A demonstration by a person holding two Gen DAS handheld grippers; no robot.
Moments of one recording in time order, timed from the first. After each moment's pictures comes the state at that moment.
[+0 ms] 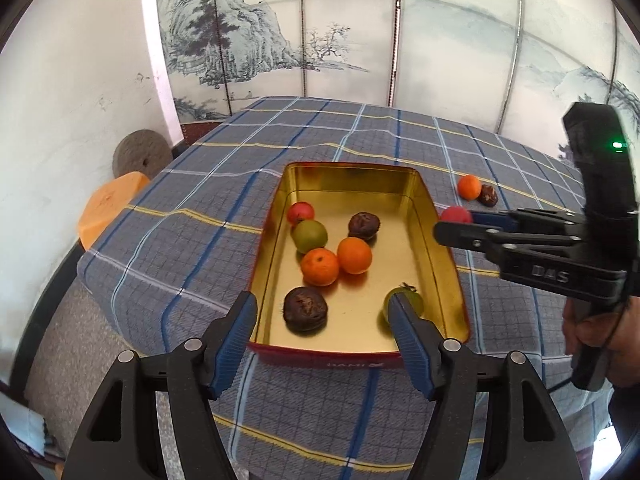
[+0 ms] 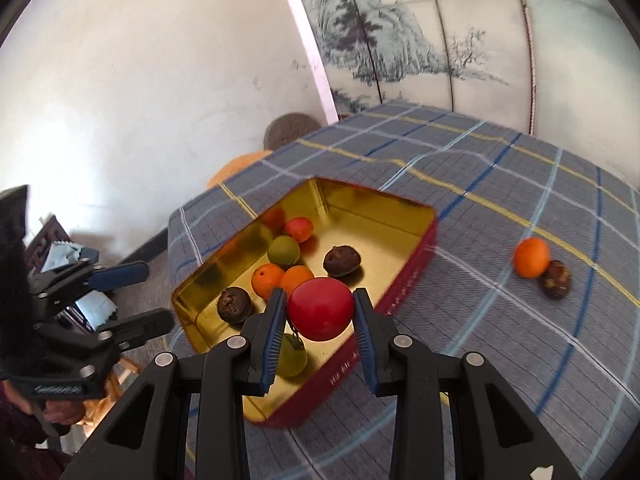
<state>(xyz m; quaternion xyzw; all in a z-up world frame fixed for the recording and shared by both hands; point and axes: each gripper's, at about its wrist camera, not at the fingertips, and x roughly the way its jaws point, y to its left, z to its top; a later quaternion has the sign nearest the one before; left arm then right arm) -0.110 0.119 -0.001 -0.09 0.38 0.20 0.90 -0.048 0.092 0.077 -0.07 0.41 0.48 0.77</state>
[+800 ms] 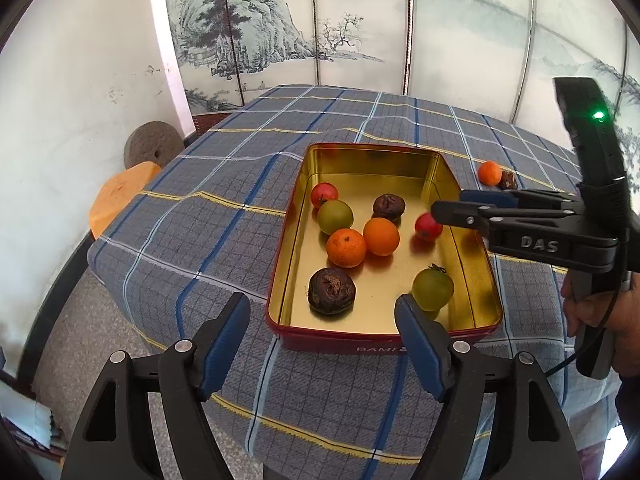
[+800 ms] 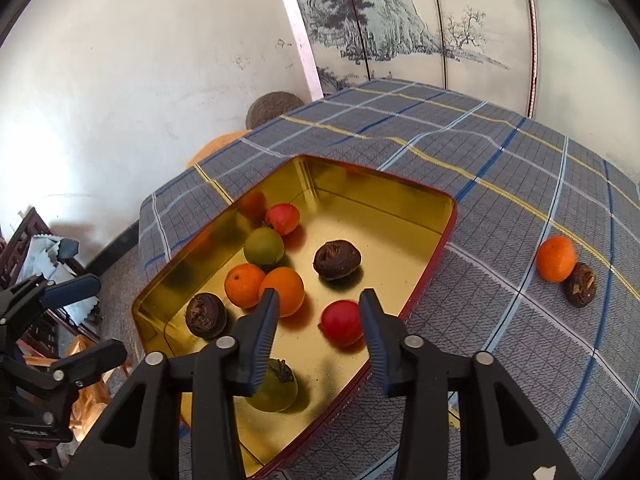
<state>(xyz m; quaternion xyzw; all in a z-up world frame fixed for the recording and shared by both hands) -0.118 0.128 -0.016 -0.08 0.40 0.21 0.89 -0.042 0.118 0.060 -0.08 0.43 0.45 0.78</state>
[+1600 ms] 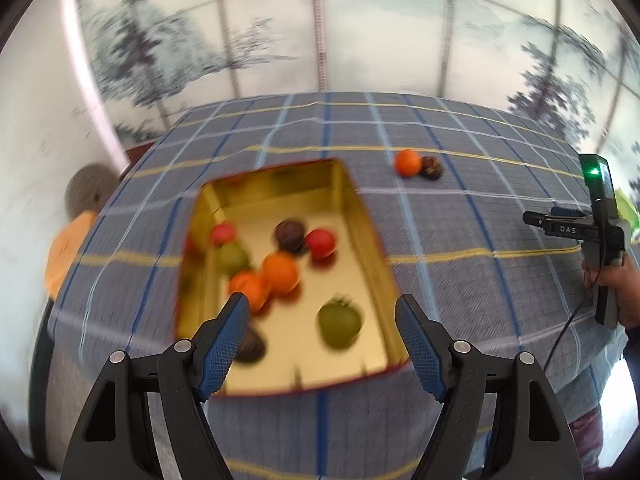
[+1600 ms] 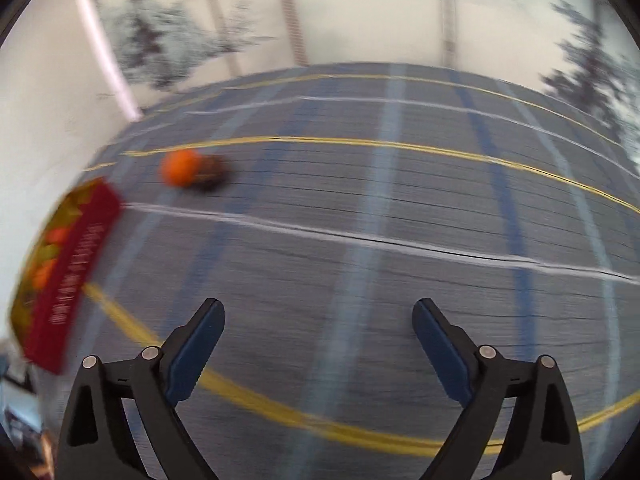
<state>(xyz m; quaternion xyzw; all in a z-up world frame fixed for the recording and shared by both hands) -0.052 0.078 -0.001 -0.02 0.42 0.08 0.90 0.028 -0.142 0.012 -0.03 0.49 0.14 0.86</state>
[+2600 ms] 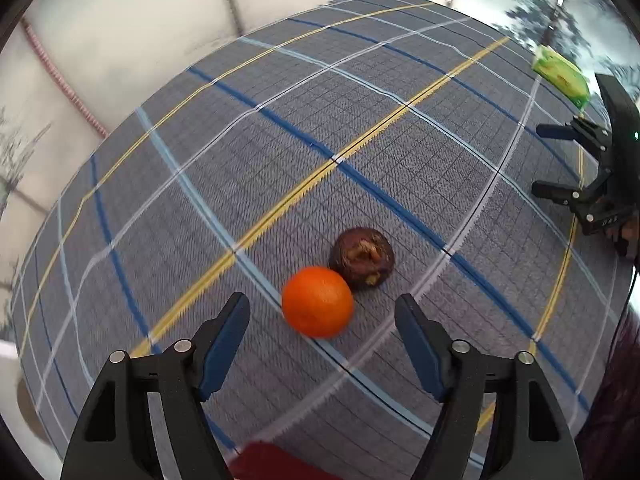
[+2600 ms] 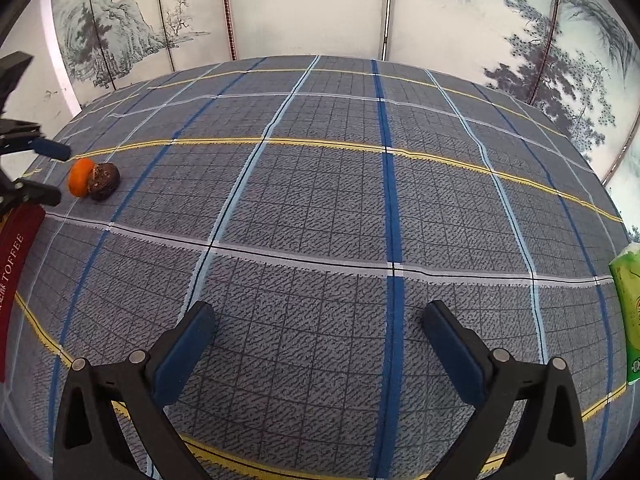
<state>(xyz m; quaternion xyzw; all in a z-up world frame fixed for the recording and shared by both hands) 0.240 0.015 -0.056 0.20 0.52 -0.25 0.79 0.045 -0.180 0.006 -0.05 0.49 0.08 0.87</state>
